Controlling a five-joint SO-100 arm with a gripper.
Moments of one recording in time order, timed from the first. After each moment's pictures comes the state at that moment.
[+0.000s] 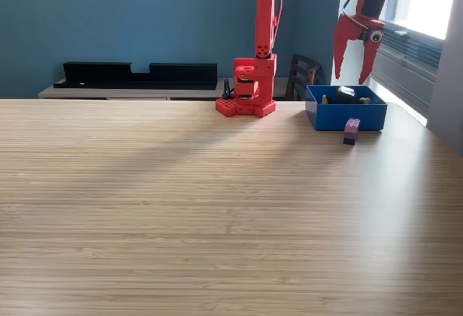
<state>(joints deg) -80.0 91.4 88.3 95.4 1.1</state>
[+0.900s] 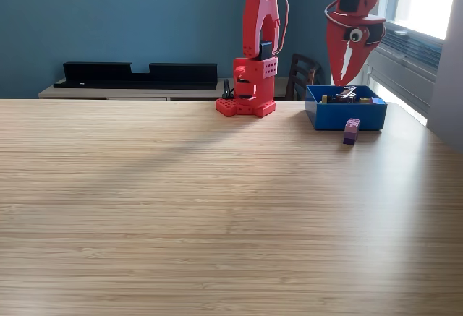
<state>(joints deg) -42.3 91.4 81.6 95.4 12.5</state>
